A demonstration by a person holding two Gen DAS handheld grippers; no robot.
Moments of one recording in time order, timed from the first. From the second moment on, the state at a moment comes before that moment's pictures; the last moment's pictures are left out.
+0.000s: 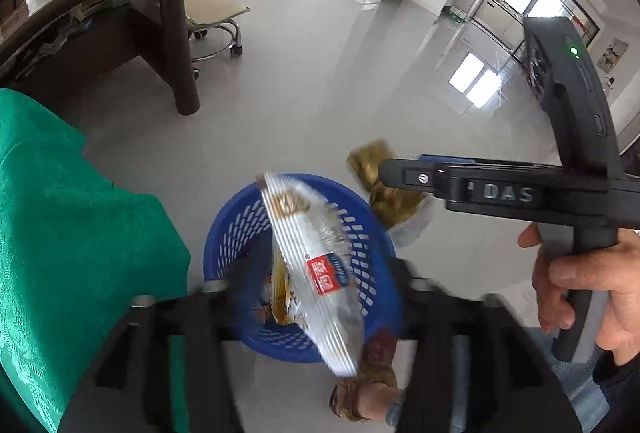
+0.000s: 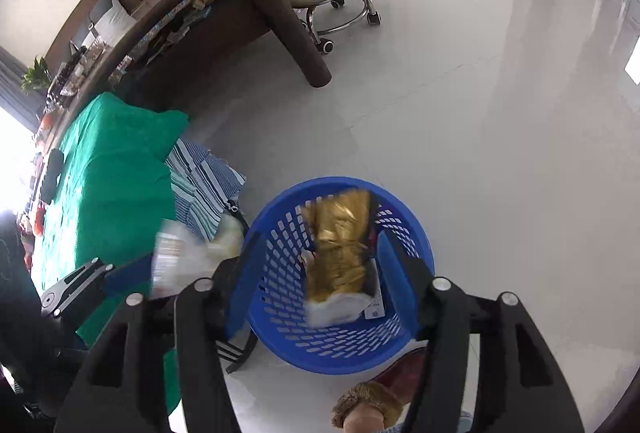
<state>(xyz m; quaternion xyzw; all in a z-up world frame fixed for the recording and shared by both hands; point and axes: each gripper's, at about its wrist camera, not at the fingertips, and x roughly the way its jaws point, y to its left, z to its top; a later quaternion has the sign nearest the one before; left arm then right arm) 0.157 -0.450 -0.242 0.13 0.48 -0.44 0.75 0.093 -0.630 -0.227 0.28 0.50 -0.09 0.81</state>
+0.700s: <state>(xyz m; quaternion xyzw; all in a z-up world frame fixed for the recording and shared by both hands) 0.131 -0.205 -0.160 0.13 0.41 -0.27 0.86 0.112 -0.442 -0.150 0.08 0.41 -0.05 0.91</state>
